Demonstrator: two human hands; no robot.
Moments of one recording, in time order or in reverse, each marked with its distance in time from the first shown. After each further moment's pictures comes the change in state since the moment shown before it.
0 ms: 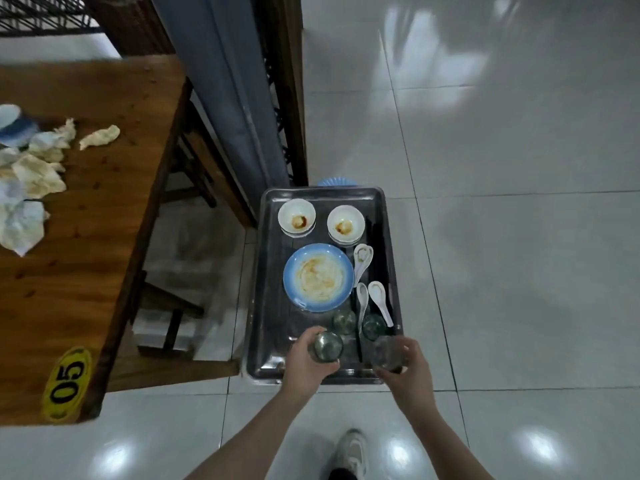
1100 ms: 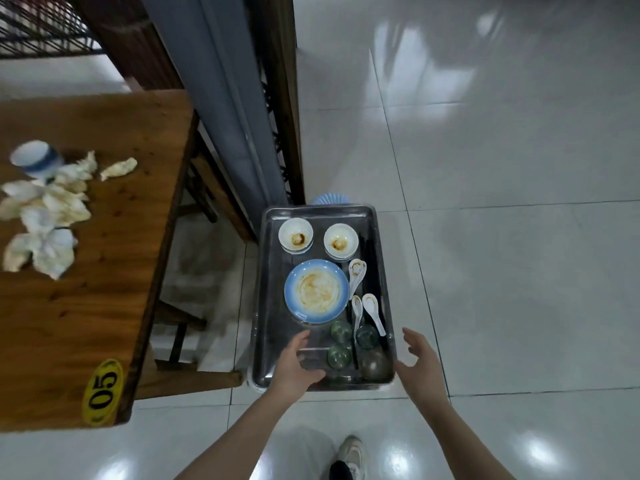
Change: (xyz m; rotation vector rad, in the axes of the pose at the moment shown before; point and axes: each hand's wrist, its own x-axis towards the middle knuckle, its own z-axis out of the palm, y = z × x) left_hand -0.021 0.025 -0.030 0.012 -0.117 -0.119; right_hand -0.005 -0.032 -0.036 -0.064 0.015 0.024
